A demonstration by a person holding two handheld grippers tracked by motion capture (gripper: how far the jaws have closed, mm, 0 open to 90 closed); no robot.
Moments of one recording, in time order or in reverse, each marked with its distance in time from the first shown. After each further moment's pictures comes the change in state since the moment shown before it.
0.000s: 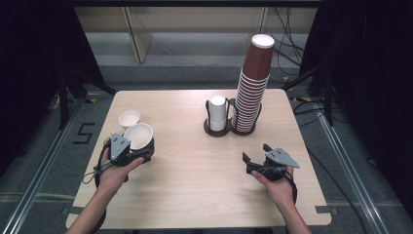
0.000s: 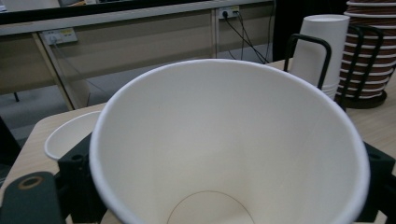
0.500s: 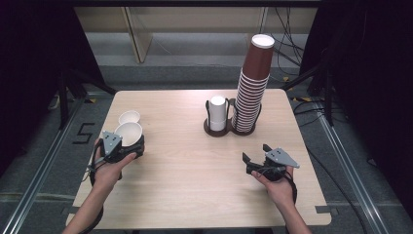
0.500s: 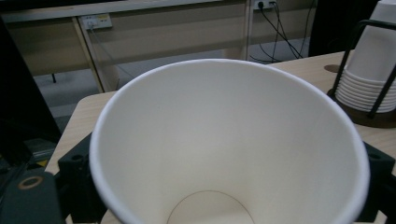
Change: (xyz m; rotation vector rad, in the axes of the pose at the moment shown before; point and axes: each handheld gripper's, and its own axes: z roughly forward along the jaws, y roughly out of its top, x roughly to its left) left arm 0.025 -0.010 0.007 0.026 0.124 -0.039; right arm -0.001 -0.001 0.002 -0.010 0.011 -0.010
